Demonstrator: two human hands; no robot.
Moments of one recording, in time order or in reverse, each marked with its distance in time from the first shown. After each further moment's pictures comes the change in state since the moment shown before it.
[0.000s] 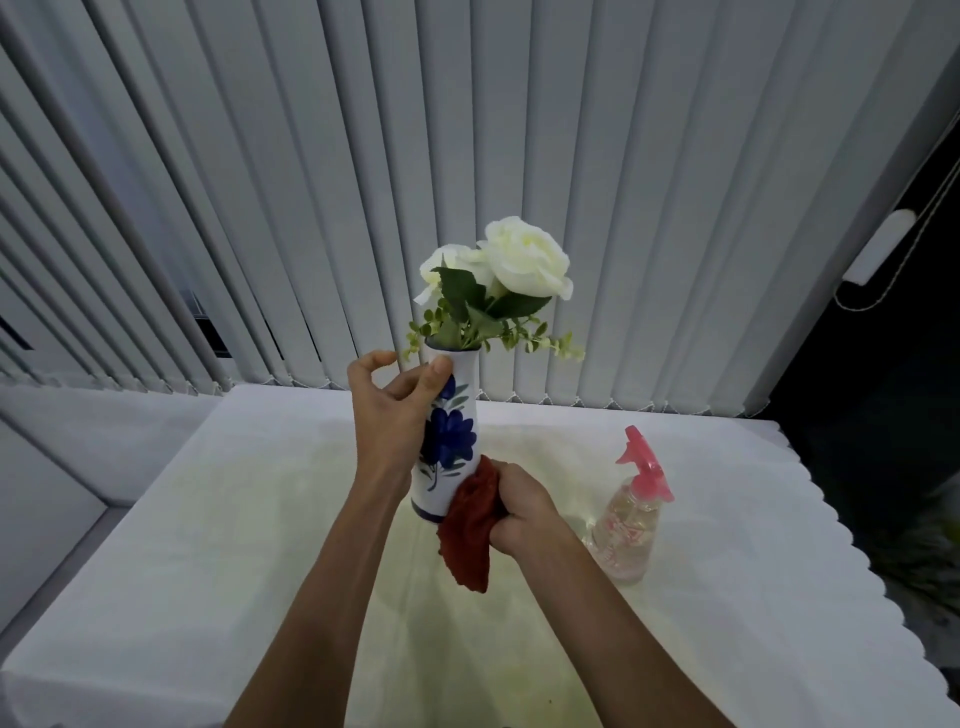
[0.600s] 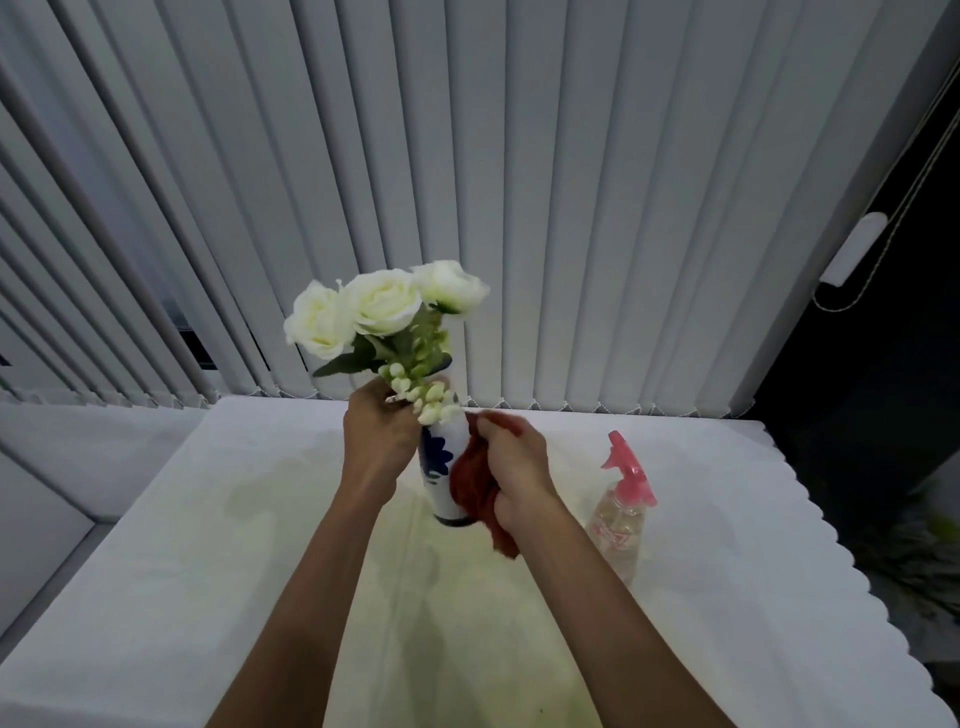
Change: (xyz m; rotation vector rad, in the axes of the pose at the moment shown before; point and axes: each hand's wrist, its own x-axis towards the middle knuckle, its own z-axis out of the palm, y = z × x) left_hand 0.016 -0.010 -0.001 0.296 -0.025 -0.003; right_hand -0.054 -0.045 0.016 -0.173 0.050 -0.433
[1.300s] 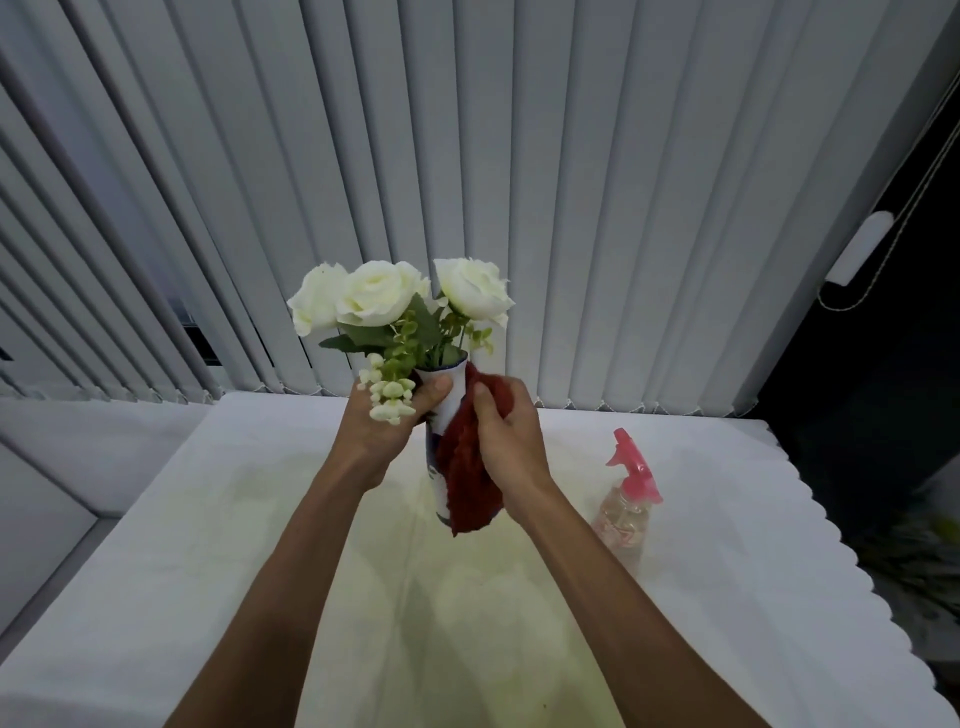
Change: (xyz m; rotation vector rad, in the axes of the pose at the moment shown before) left_hand 0.008 0.006 -0.013 -0.261 -0.291 0.055; right_hand -0.005 -0.004 0.007 -0.277 -0.082 -0.350
